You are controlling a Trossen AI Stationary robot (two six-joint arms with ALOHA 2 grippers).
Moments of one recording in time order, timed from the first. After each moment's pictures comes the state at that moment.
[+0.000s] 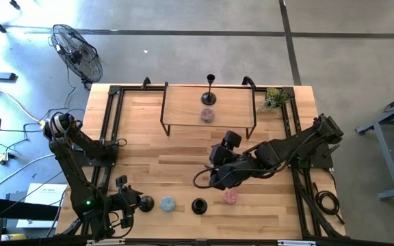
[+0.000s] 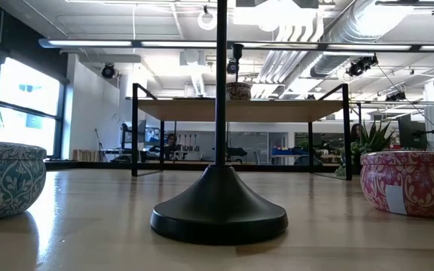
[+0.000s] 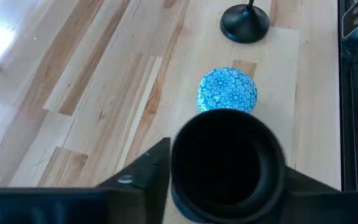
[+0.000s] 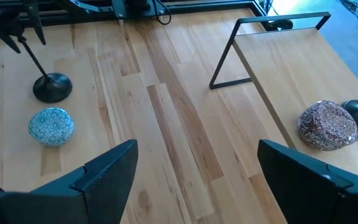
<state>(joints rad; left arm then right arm) -1.14 1.52 1.08 -0.92 -0.76 -1.34 0.44 1.72 1.75 -0.96 0.64 0.52</state>
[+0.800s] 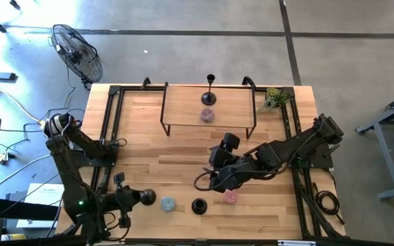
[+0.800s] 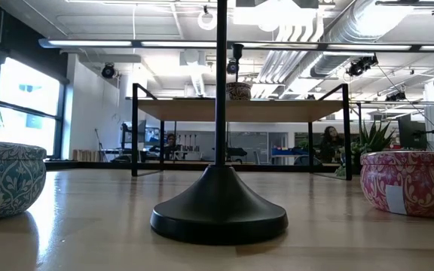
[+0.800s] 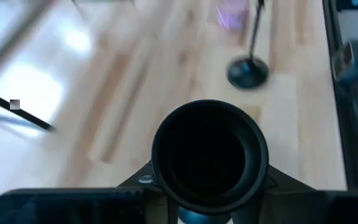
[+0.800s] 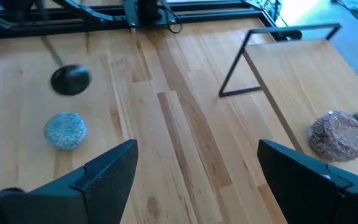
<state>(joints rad) -1.14 1.52 1.28 -1.16 -0.91 -1.26 0.46 1.72 1.75 -0.91 0.63 0.49</state>
